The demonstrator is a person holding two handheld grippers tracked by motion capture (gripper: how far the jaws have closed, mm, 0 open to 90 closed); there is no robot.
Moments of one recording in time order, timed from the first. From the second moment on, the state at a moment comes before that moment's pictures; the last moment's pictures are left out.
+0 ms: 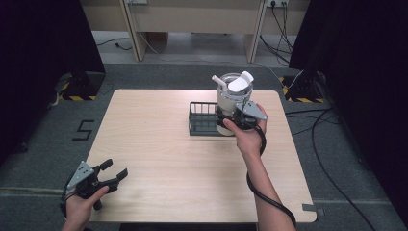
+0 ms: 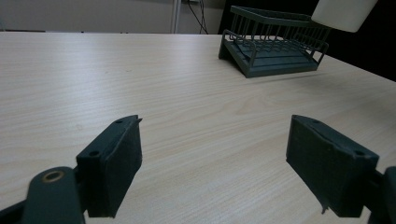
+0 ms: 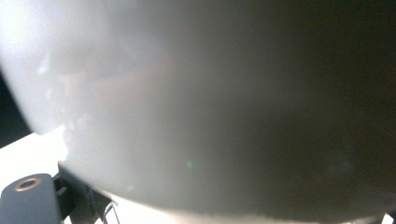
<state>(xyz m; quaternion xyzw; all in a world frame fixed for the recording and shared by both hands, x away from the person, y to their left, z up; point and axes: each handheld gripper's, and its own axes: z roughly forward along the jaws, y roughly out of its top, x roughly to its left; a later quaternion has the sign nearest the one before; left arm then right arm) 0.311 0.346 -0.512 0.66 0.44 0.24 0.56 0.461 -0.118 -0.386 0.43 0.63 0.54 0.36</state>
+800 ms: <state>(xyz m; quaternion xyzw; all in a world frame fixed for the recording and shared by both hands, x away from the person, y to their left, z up) 0.311 0.346 -0.512 0.66 0.44 0.24 0.56 0.479 -0.116 -0.373 0.43 0.62 0.53 0.37</state>
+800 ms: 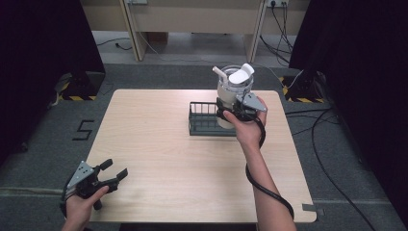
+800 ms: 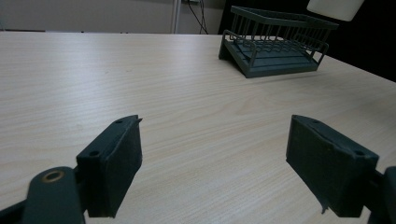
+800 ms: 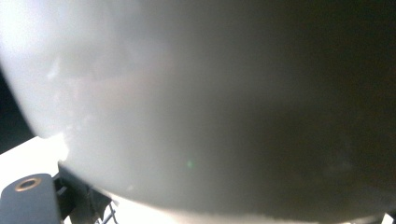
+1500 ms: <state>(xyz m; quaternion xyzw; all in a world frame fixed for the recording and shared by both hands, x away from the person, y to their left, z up) 0.312 0.346 -0.512 0.65 0.44 0.24 0.56 0.497 -0.112 -0.371 0.45 0.62 0.53 0.37</state>
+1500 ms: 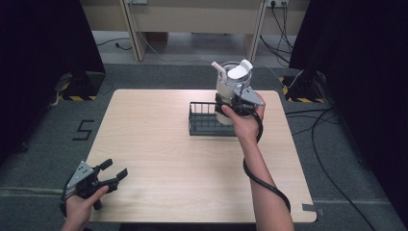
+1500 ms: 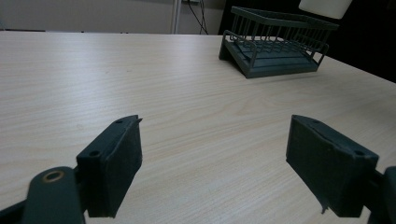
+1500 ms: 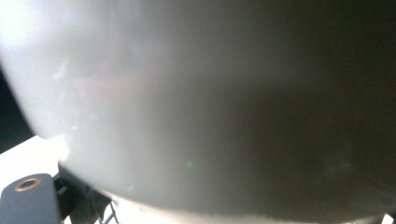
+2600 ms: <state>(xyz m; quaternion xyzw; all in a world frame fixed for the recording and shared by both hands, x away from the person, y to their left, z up) 0.312 0.347 -0.512 0.65 0.44 0.24 0.57 0.524 -0.100 -0.375 0.46 0.62 0.52 0.36</state>
